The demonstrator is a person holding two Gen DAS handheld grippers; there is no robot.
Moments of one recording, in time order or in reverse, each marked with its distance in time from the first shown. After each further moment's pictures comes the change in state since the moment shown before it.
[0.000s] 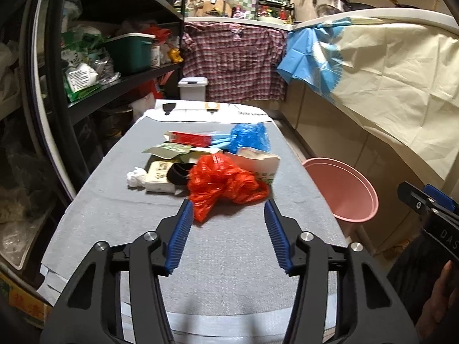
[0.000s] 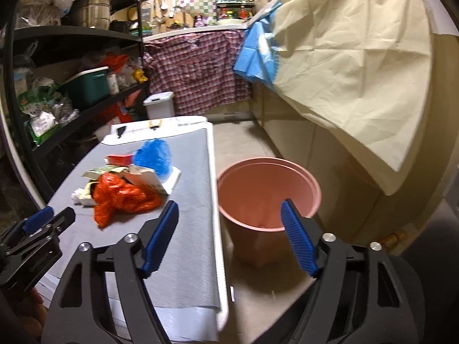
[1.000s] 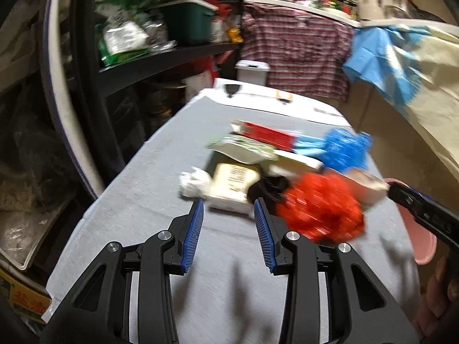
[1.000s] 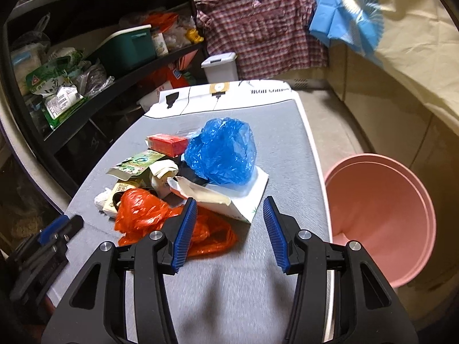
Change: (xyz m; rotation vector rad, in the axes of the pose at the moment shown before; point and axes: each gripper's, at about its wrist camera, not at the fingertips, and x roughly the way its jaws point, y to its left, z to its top) left arm 0.092 0.090 0.025 -0.163 0.076 0.228; right arm 0.167 0.092 0.036 -0.066 0.217 0.306
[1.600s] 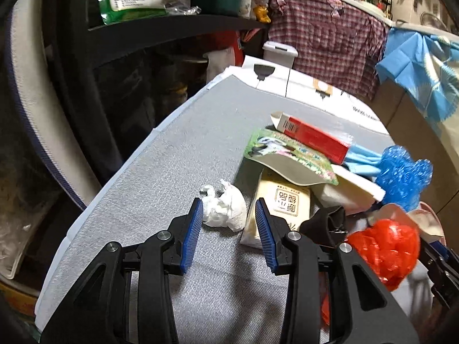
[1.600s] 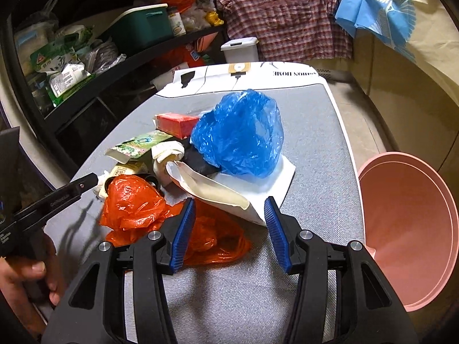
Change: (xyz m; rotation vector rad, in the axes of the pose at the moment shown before) left arm 0.081 0.027 0.025 -0.090 0.118 0.037; right arm 0.043 0.000 -0.006 -0.069 0.068 0.077
